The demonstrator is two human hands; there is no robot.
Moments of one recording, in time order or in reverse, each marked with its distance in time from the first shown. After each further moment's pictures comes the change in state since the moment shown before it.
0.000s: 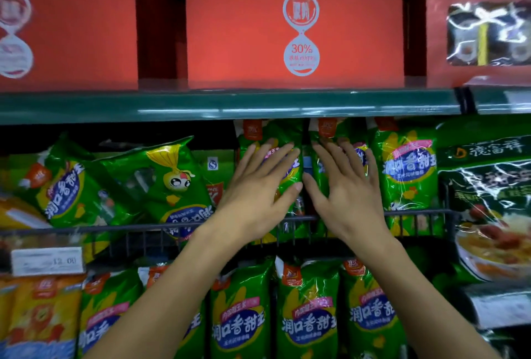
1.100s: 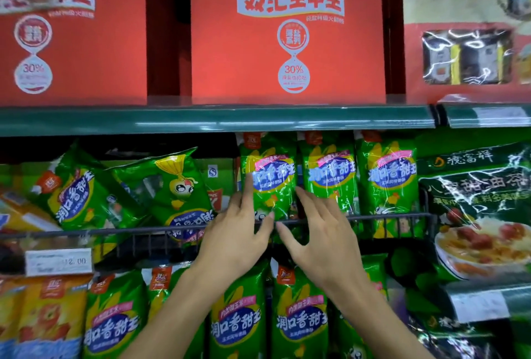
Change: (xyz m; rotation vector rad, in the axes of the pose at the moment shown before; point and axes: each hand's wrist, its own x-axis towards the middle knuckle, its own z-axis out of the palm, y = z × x) left_hand -0.054 0.022 -0.006 -0.092 -0.115 -0.433; right_hand -0.058 -0.040 -0.026 0.205 -0.148 0.032
